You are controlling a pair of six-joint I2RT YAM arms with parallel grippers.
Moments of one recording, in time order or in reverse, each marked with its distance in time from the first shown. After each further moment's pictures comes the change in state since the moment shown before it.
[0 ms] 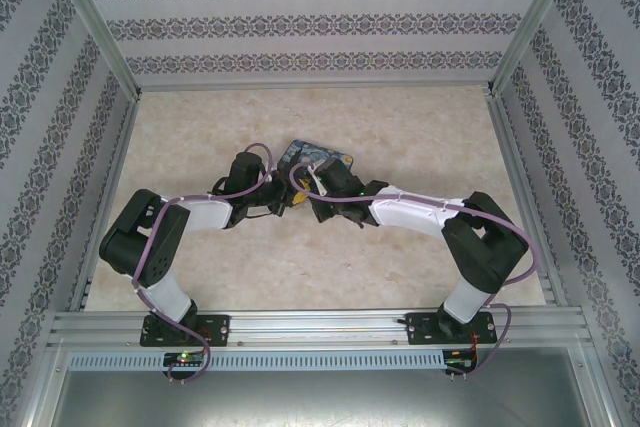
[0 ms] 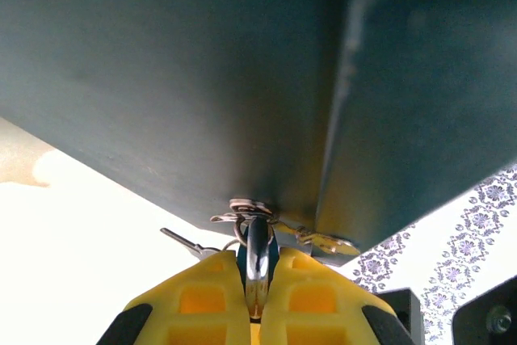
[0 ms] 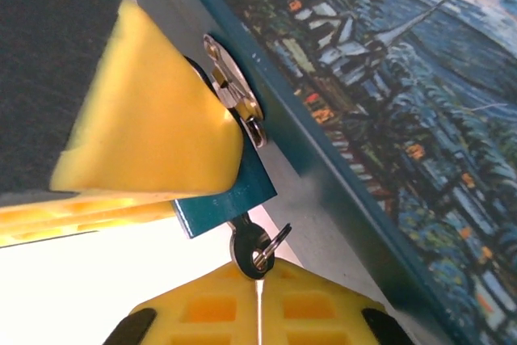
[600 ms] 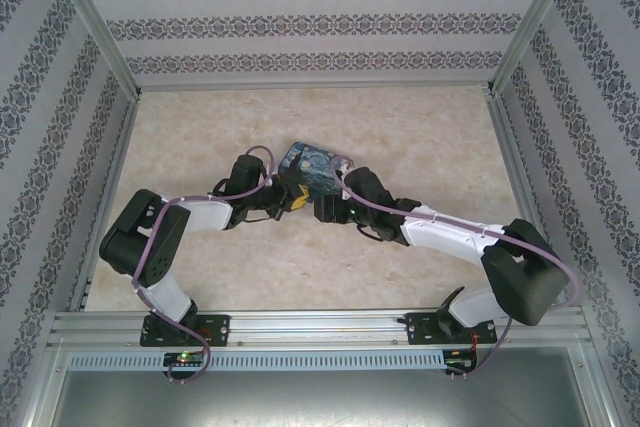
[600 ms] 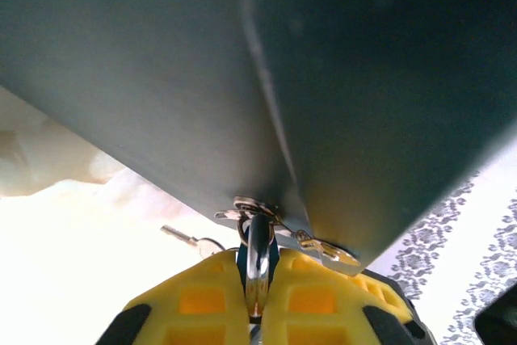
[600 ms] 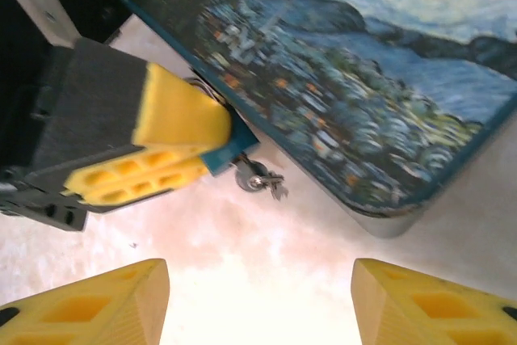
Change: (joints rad) left arm -0.005 0.000 -0.013 -0.069 -0.005 0.118; right arm -0.040 -0.251 -0.280 0.195 -0.130 0.389
